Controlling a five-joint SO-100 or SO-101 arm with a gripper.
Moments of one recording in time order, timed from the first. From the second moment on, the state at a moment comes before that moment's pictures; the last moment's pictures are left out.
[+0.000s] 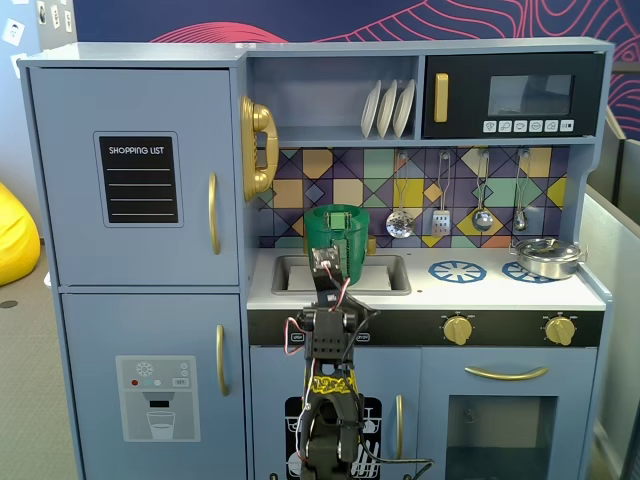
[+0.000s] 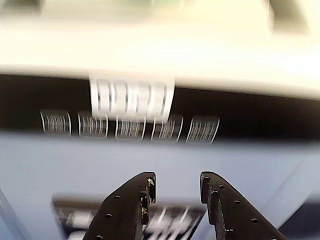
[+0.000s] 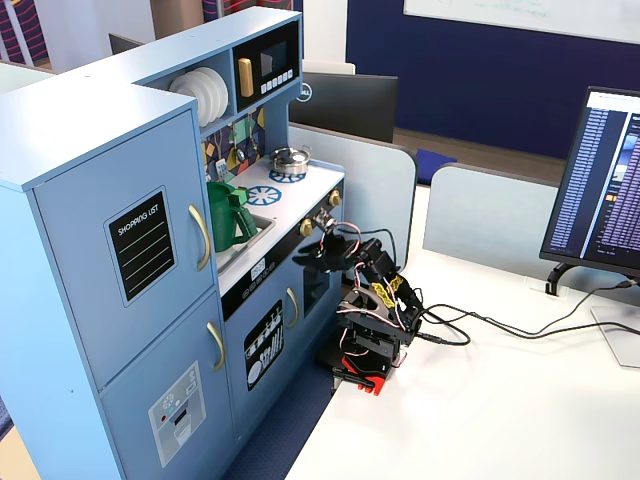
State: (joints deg) arm 4.6 179.3 130.9 66.5 -104.0
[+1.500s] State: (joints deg) arm 5.2 130.9 106.2 18.0 -97.2
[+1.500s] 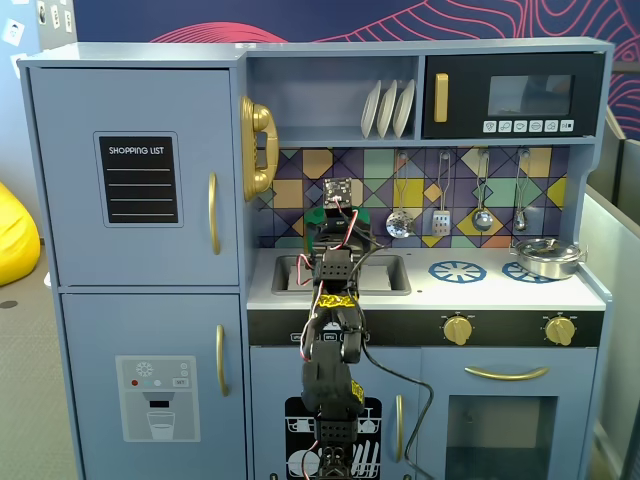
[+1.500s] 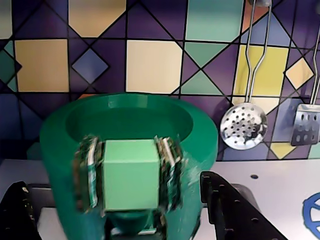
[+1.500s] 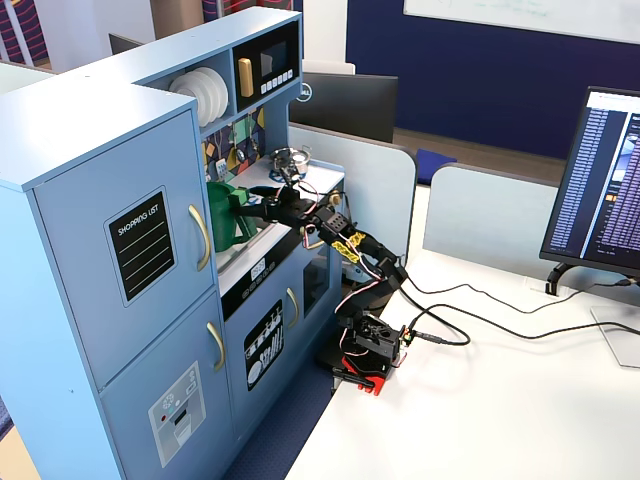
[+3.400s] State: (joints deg) arm 28.5 125.4 91.8 21.7 -96.7
